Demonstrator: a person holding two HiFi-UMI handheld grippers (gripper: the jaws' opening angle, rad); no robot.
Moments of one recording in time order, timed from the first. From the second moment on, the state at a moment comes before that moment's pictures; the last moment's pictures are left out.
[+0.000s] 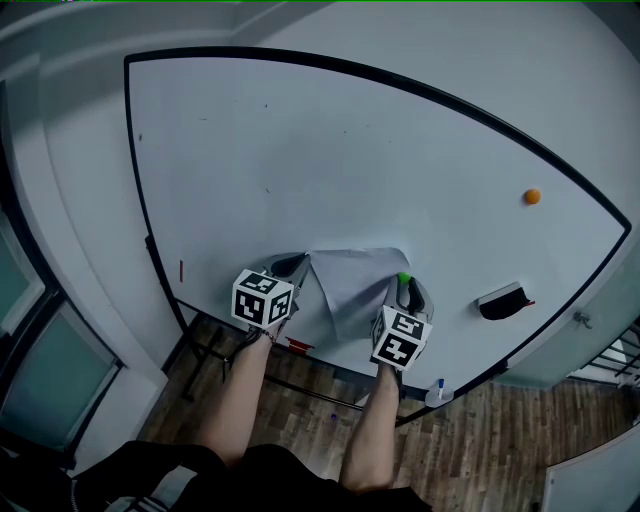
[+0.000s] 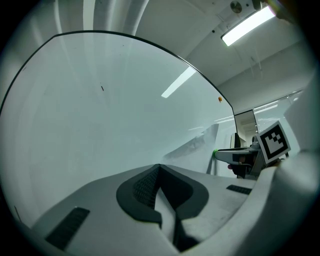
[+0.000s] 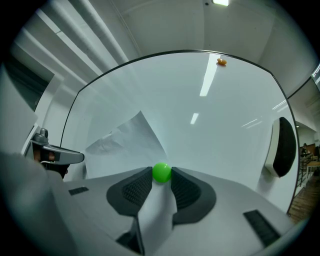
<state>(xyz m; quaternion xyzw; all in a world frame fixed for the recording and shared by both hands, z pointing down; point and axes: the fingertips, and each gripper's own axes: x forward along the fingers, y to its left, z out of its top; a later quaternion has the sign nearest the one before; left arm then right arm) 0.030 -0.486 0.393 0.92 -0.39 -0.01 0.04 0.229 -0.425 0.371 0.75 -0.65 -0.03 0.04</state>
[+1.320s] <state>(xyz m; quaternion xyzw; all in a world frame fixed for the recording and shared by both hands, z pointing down) 0.002 -0.491 0.409 0.90 -0.44 -0.02 0.05 0.240 -0.421 0.379 0.76 -0.65 -0.03 0.04</state>
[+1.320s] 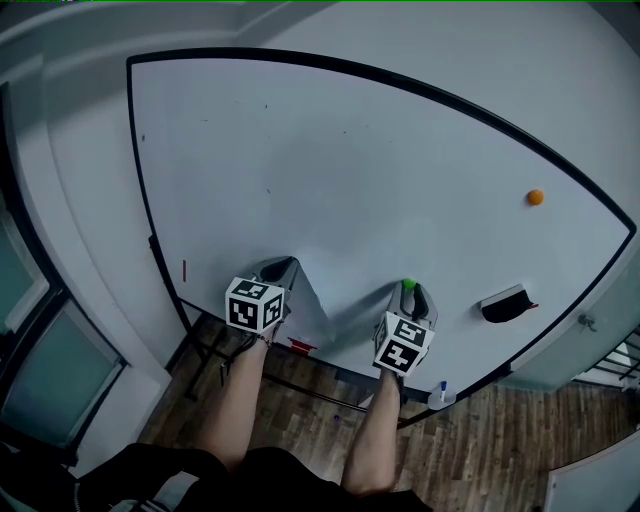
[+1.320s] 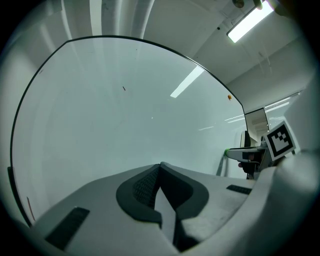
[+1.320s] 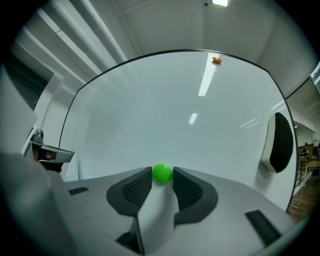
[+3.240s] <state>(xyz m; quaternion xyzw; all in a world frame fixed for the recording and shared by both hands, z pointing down) 0.026 -0.423 0.408 0.91 -0.41 0.00 0.02 0.236 -0.355 0.411 0.74 -0.67 0.00 0.03</state>
